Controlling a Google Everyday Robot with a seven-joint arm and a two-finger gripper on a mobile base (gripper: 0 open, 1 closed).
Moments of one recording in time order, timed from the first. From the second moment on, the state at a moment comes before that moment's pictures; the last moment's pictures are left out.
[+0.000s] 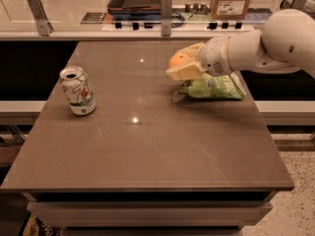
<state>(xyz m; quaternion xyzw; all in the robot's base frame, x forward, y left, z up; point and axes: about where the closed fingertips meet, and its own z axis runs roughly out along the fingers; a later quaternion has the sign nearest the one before) 0.630 -0.063 0.899 -0.50 0.69 0.22 0.47</state>
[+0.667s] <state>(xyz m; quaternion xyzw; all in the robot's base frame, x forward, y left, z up) 0.599 -0.005 0.889 -0.53 0.68 0.24 0.45</state>
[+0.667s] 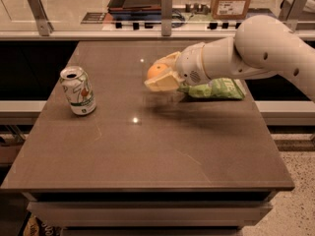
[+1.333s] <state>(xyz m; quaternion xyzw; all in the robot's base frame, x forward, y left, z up) 0.581 0.051 0.875 -0.54 0.67 0.27 0.43</state>
